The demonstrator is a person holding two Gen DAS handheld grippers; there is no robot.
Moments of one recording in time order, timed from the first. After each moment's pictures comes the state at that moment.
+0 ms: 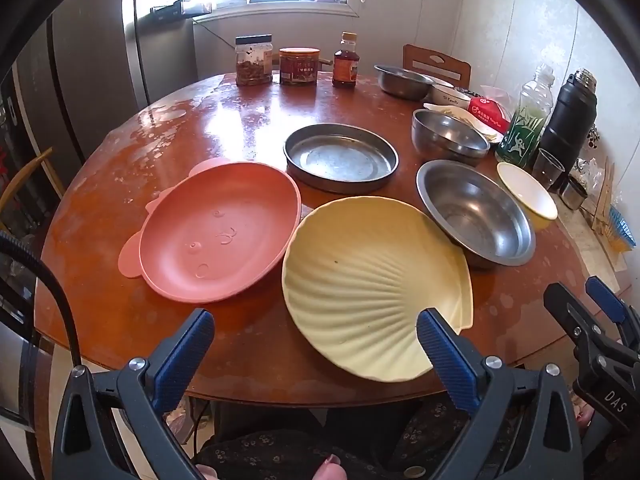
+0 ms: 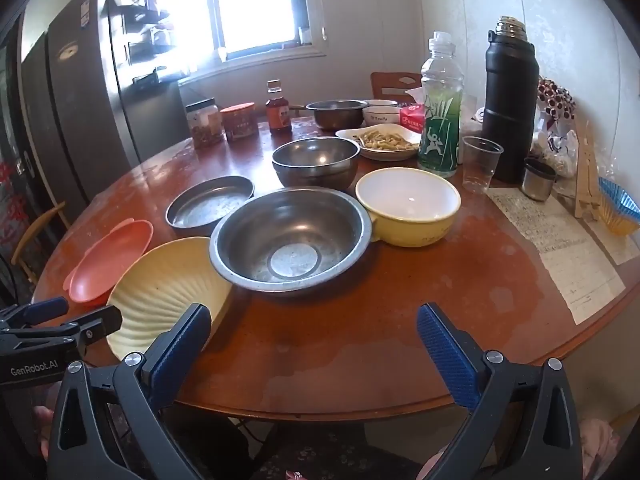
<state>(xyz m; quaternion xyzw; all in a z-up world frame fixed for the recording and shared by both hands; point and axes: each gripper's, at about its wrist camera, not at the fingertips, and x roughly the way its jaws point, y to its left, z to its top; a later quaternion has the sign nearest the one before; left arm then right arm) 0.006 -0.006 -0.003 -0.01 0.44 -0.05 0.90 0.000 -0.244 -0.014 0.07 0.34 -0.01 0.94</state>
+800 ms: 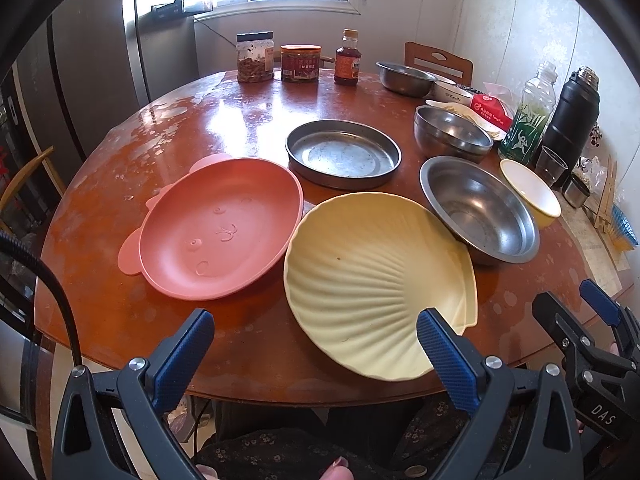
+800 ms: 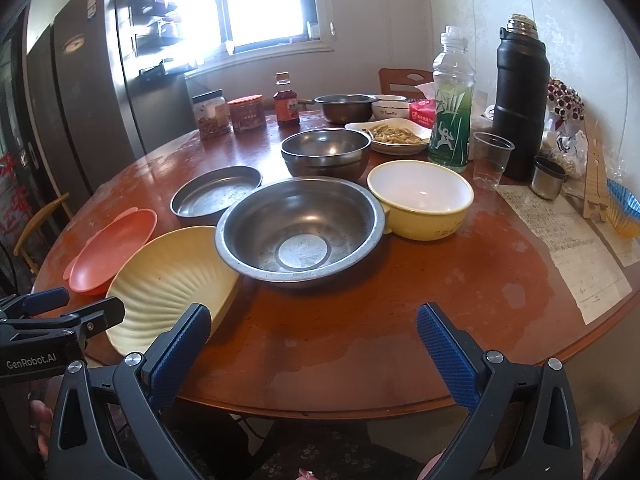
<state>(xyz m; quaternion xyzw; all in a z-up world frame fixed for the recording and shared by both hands) 0.007 -0.006 -0.007 -0.01 0.44 -0.05 0.90 -0.017 -0.224 -0.016 0.06 0.35 0.01 0.93</state>
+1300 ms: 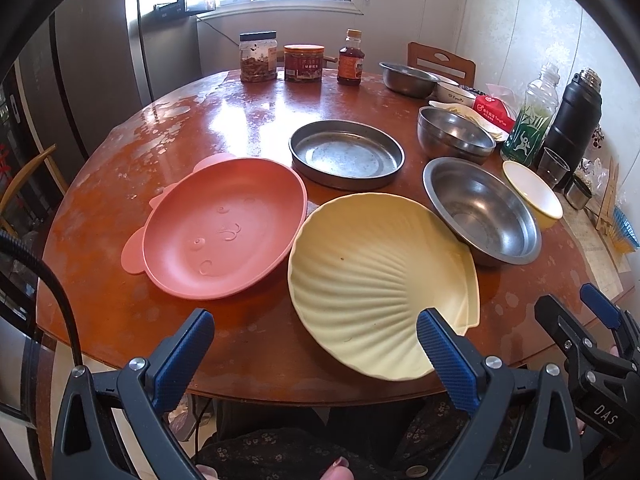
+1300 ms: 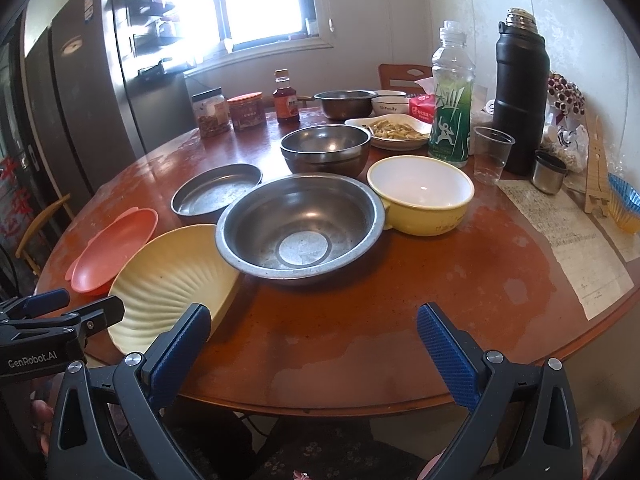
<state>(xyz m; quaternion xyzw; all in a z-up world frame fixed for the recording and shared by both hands) 0.007 -0.002 -0.006 -0.01 0.44 -0.05 0.90 -0.016 -0.225 -0.017 0.07 0.36 0.01 0.93</state>
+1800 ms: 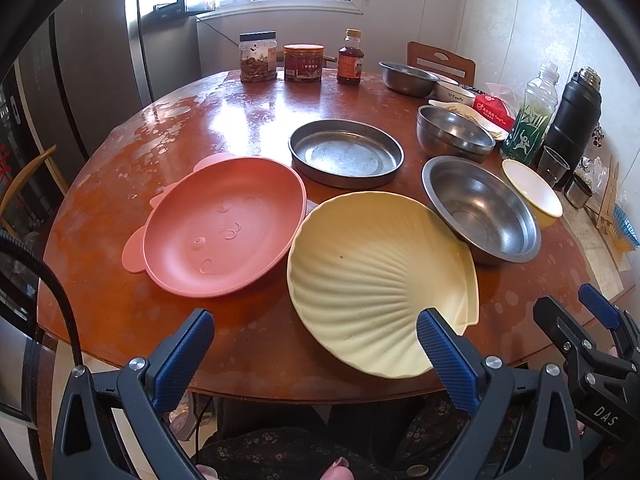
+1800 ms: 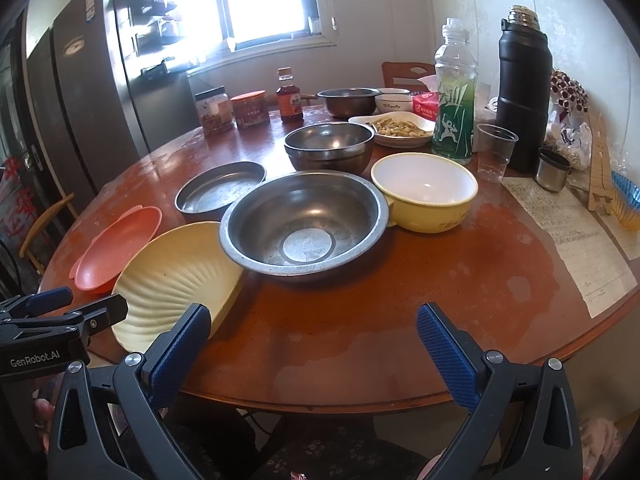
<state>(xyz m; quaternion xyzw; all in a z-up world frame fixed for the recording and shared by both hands) 0.006 -0.003 -0.006 -0.01 0.44 -0.05 0.90 -0.017 -0.225 -0.019 0.08 0.36 0.02 0.93</state>
